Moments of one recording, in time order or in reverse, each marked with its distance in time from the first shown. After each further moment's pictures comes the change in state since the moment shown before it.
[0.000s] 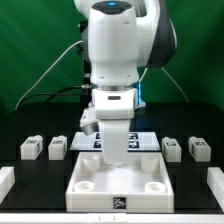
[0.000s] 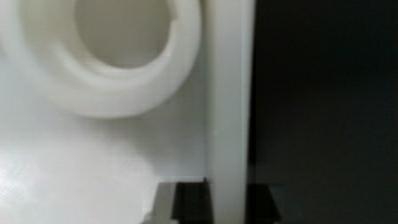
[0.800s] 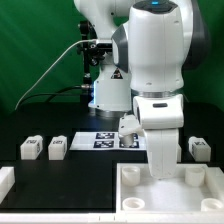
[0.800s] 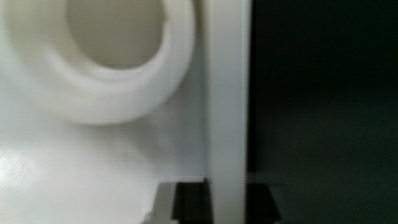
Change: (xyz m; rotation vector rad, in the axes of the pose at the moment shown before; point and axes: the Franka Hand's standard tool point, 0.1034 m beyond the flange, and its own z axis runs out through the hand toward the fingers) arm 0.062 0.042 0.001 -0.007 0.026 0.014
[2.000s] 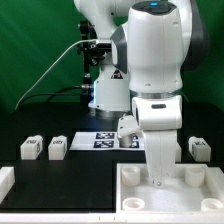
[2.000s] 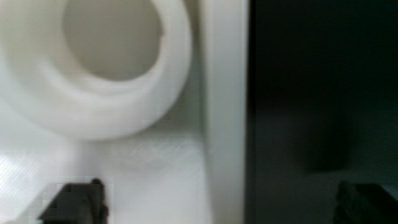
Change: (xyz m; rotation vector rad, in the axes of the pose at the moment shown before) arm -0.003 0.000 0.001 0.002 0.000 0.004
